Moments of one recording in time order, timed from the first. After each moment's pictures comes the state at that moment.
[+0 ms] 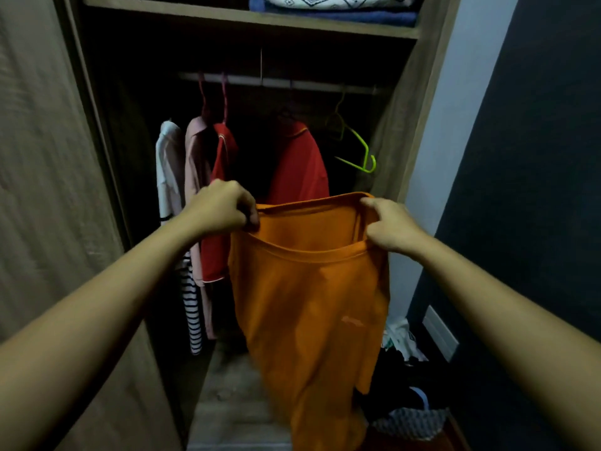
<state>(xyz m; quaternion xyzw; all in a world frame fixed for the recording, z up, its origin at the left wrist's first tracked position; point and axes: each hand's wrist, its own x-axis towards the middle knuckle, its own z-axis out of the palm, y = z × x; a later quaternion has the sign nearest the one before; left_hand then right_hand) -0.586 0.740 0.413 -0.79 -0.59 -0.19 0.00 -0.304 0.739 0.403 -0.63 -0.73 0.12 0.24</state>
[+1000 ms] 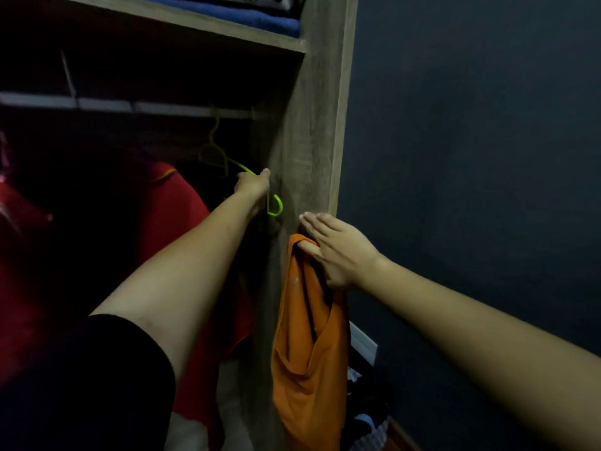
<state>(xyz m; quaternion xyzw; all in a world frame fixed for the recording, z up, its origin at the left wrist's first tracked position) -0.335 1.069 0.441 -0.60 -0.49 -0.46 -0.43 -0.241 0.850 0.401 -0.54 -0.69 -0.42 -0.21</state>
